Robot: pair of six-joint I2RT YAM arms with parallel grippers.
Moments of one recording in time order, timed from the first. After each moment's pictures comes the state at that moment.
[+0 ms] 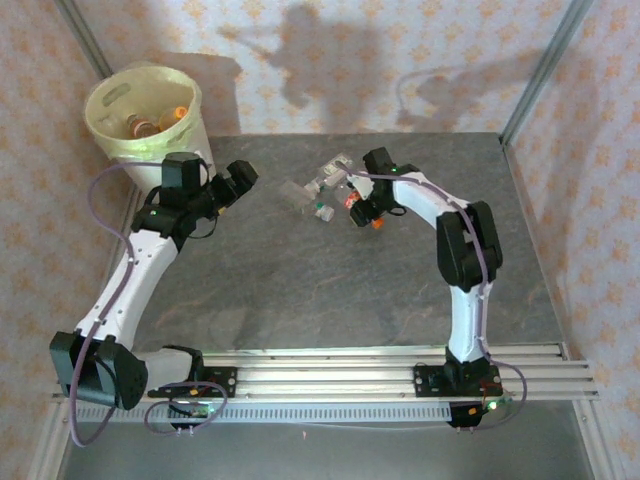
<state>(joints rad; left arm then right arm) -0.12 1.24 1.15 -0.50 0.25 -0.81 0.38 2.03 1.57 -0.73 -0.12 -0.26</state>
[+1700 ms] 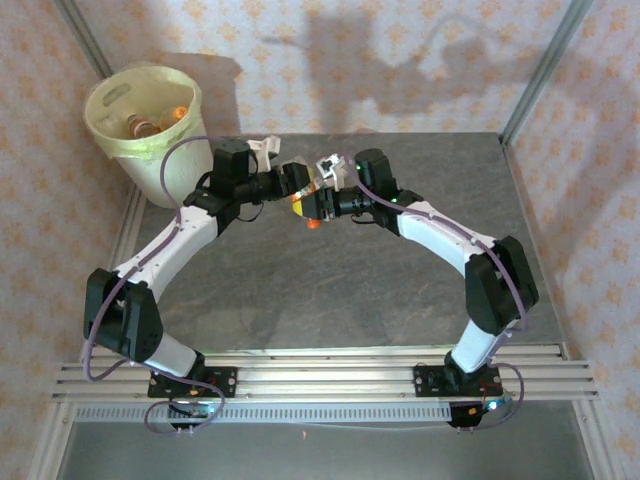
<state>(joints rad) -0.30 1.50 1.21 -0.13 0.59 -0.71 0.55 1.70 1.28 -0.06 -0.85 0.44</state>
